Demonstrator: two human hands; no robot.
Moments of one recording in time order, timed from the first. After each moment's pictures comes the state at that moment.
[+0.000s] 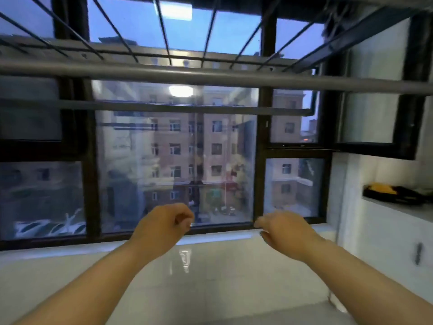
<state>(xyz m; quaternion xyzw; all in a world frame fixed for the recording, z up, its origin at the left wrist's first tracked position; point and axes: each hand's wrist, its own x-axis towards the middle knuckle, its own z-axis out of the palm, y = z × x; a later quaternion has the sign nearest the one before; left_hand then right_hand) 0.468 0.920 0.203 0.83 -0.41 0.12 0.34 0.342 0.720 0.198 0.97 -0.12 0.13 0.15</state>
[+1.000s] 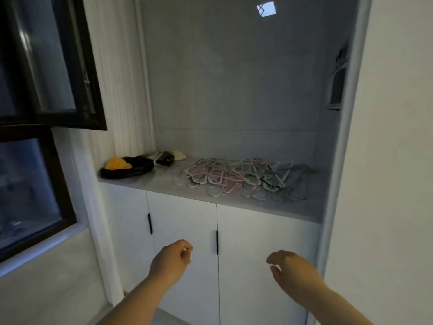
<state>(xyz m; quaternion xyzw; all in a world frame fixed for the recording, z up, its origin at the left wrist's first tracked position) 0.076 0.189 0.032 0.65 -0.68 -0.22 0.26 -0.173 0.241 0.041 0.72 -0.68 0.12 -0.06</state>
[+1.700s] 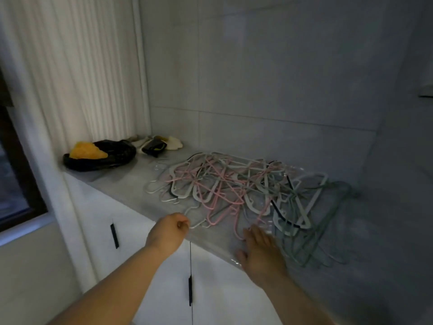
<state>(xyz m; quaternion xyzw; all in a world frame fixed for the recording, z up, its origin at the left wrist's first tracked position) -0.021 -0.100 0.042 0.71 -0.60 -0.19 0.31 -0.224 -0.090 0.012 0.77 -0.63 0.08 -0.04</state>
